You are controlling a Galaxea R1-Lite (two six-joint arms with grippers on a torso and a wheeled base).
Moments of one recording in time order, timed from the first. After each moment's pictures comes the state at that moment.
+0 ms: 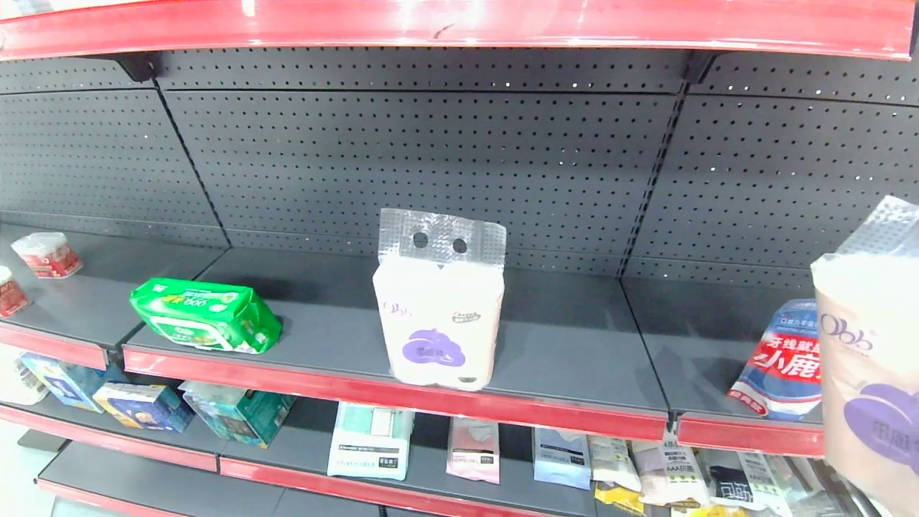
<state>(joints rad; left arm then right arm) 0.04 0.06 -0.19 0.35 -0.31 0.10 -0.04 0.56 -0.41 -0.11 0.15 -0.35</state>
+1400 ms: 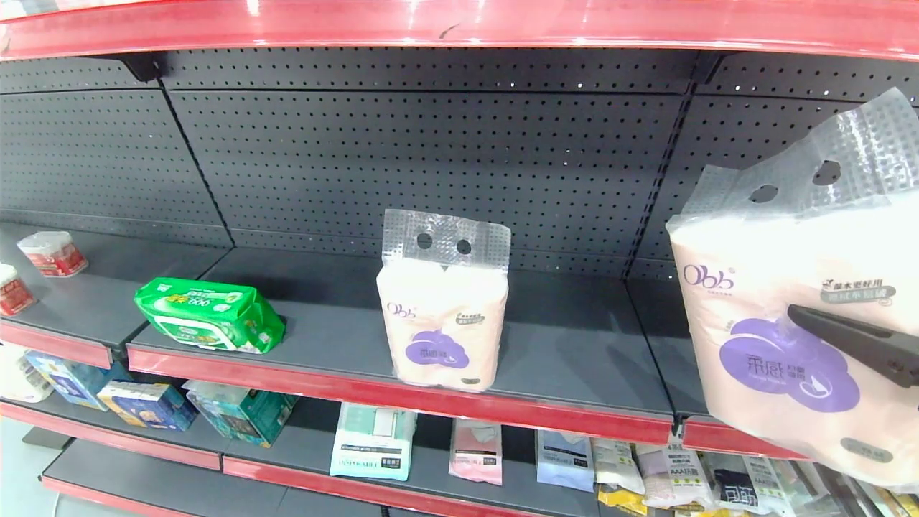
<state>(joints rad) 0.04 0.07 -0.03 0.00 0.19 -0.01 0.14 0.98 -0.60 -0.21 0.33 -0.24</state>
